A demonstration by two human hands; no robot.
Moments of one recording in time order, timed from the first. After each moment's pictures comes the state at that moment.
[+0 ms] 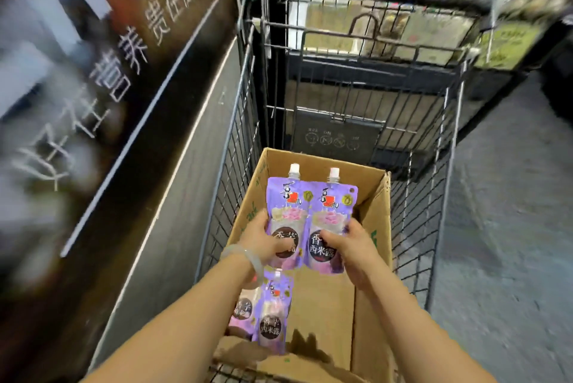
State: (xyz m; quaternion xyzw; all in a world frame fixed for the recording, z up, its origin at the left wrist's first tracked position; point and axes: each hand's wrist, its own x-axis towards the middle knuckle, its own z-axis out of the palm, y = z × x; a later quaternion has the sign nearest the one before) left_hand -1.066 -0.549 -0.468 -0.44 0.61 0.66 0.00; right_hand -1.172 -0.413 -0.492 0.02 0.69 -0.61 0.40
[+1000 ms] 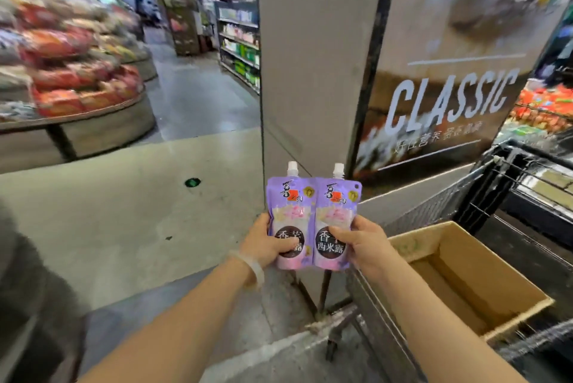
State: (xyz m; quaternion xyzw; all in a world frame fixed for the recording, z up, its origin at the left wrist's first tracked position) left_hand -0.666 -0.219 -0.260 -0.54 0.43 0.54 -0.49; right_hand -0.846 -0.241 -0.253 -0.40 0.50 -0.45 0.62
